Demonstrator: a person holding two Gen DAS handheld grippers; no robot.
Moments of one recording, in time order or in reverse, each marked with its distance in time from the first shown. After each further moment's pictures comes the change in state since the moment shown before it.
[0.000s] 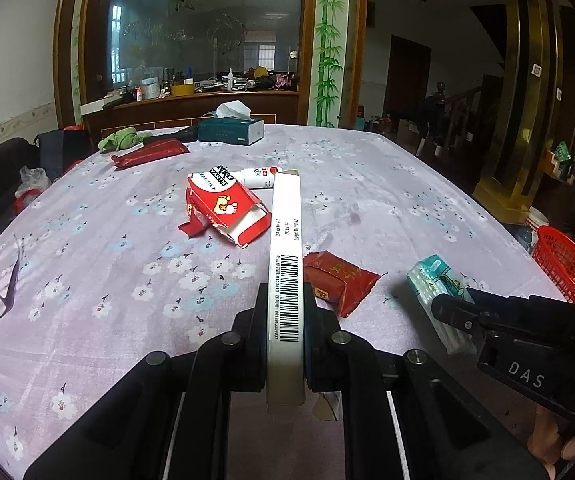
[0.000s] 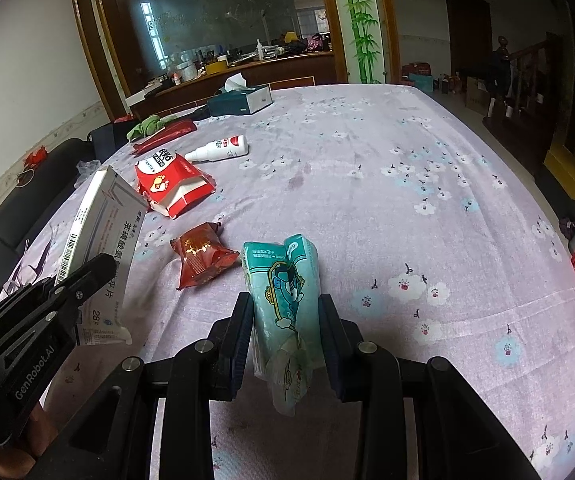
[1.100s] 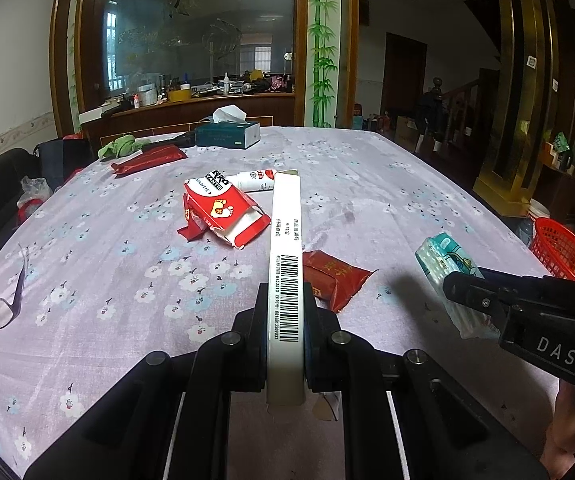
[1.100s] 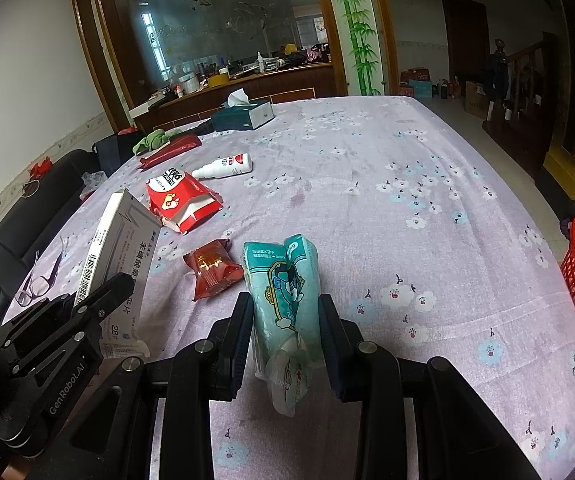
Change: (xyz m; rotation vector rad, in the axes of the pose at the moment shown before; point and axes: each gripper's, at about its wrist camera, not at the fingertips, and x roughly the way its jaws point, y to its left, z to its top) left arm -0.007 -0.006 0.000 0.020 -0.011 0.009; right arm -0.020 0.001 0.007 0.010 -0.032 0.012
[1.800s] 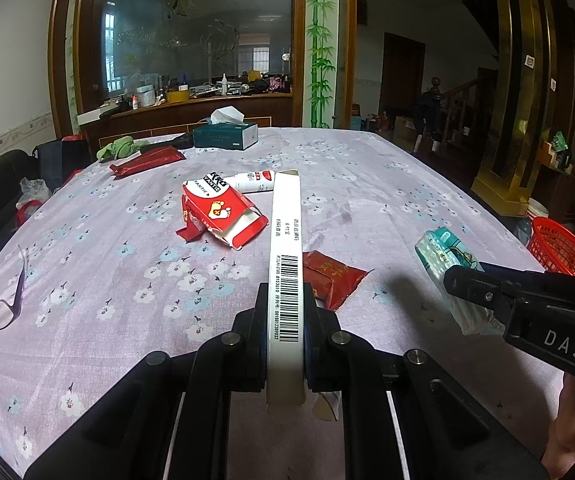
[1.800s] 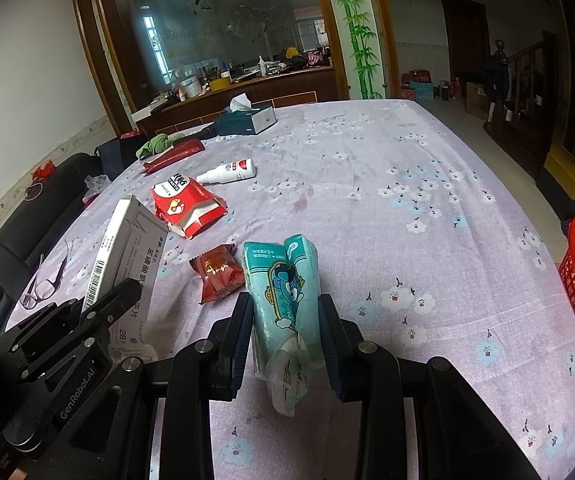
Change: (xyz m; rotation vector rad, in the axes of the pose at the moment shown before) left arm -0.001 -0.002 0.000 0.003 0.001 -0.001; right arm -0.008 0.000 0.001 0.006 -0.010 0.011
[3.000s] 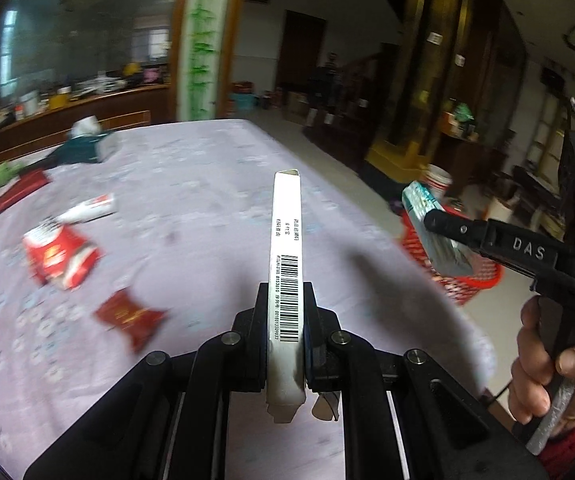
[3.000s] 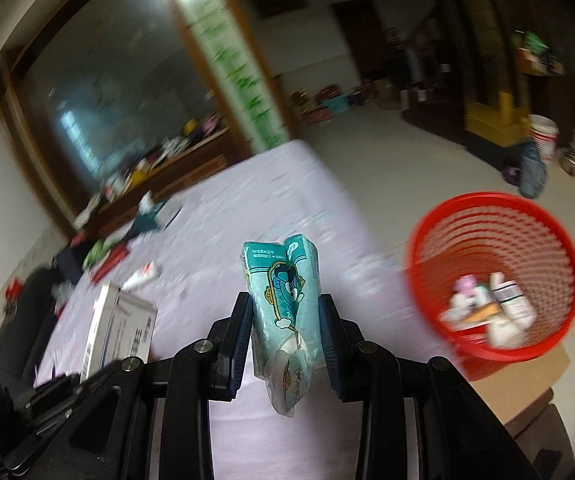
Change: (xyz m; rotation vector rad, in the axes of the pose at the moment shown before) left arm -0.008 -0.110 0.050 0.142 0.110 -0.419; right arm -0.104 -0.150 0.016 0.356 -0.193 -0.149
